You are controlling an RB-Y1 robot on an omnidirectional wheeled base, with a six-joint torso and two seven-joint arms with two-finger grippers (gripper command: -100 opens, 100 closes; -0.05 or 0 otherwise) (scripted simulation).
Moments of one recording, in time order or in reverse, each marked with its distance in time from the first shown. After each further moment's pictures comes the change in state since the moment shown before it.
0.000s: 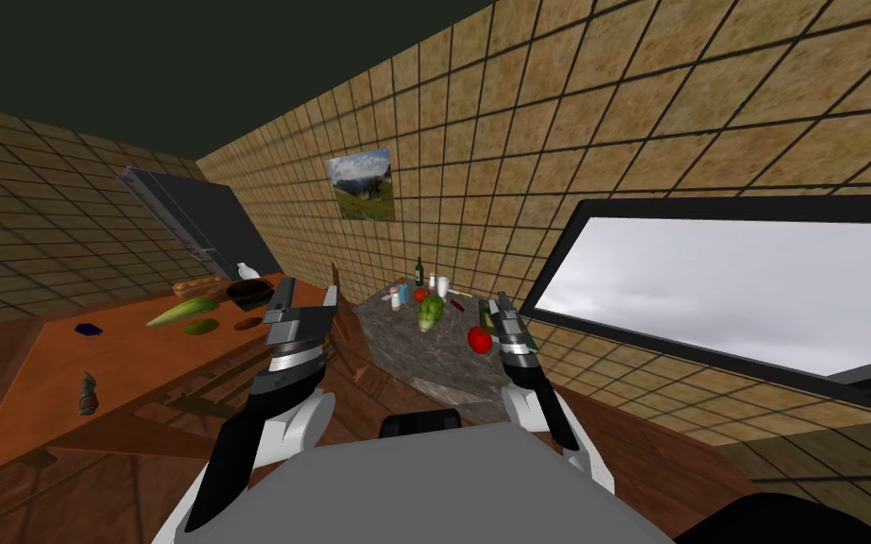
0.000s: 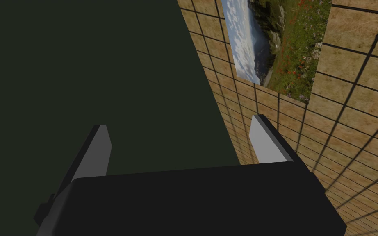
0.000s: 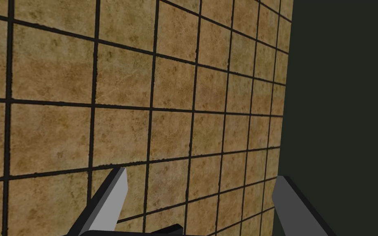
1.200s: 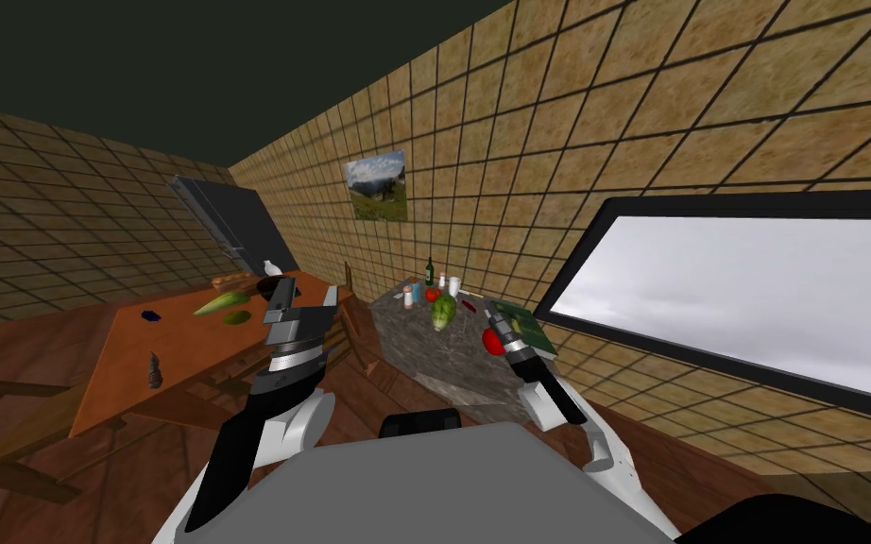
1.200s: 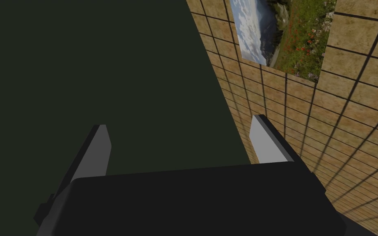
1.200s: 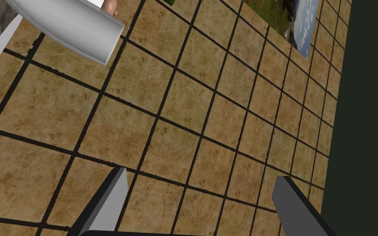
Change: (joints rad) left arm 0.000 0.000 0.000 0.000 0.000 0.000 0.000; right arm -0.027 -0.335 -0.005 0.116 -0.101 0.161 0.073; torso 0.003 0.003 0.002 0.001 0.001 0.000
